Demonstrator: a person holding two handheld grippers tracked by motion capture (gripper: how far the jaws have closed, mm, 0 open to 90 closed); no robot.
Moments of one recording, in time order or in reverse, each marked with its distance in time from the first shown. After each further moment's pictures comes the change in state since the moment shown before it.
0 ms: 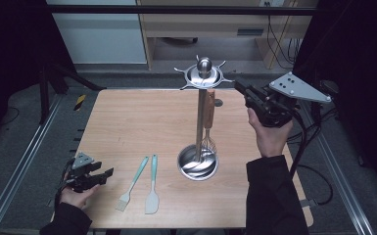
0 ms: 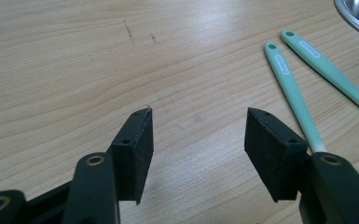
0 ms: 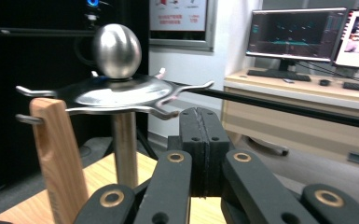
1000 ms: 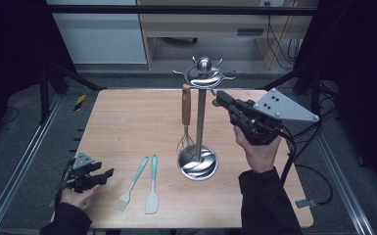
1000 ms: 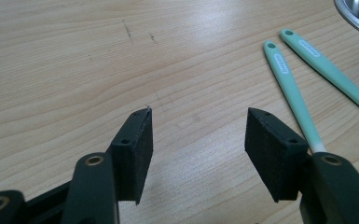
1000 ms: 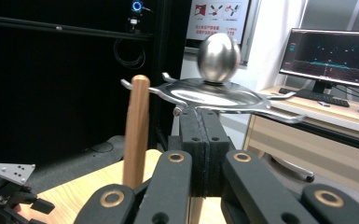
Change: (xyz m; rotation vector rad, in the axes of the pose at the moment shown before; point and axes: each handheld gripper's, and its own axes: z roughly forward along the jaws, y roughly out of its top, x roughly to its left) left arm -0.001 0.000 0.000 0.005 0.001 0.003; right arm 0.044 -0.004 -0.011 -0.039 0.130 -0.091
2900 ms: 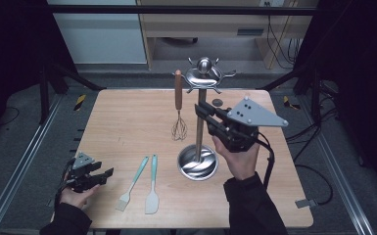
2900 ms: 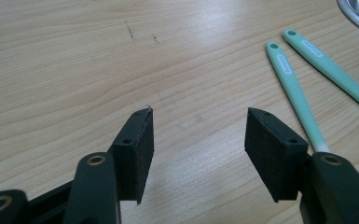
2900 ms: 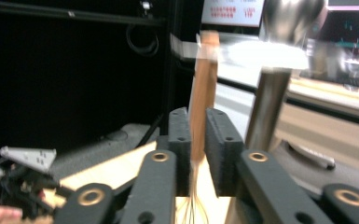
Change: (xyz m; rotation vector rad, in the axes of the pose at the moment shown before) left arm 0.000 0.000 0.000 -0.003 0.011 0.005; right arm 0.027 -0.019 0.023 0.055 0.048 0.025
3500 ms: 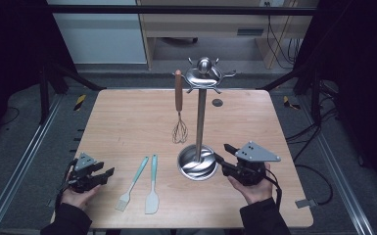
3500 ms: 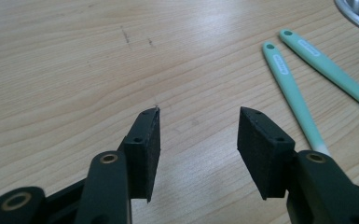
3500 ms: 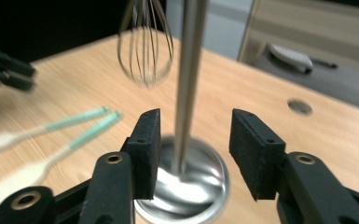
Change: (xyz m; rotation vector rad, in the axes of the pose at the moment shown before) left arm -0.005 0.000 0.001 -0.016 0.001 0.029; right arm -0.016 -0.129 -0.032 0.336 -0.101 0.046
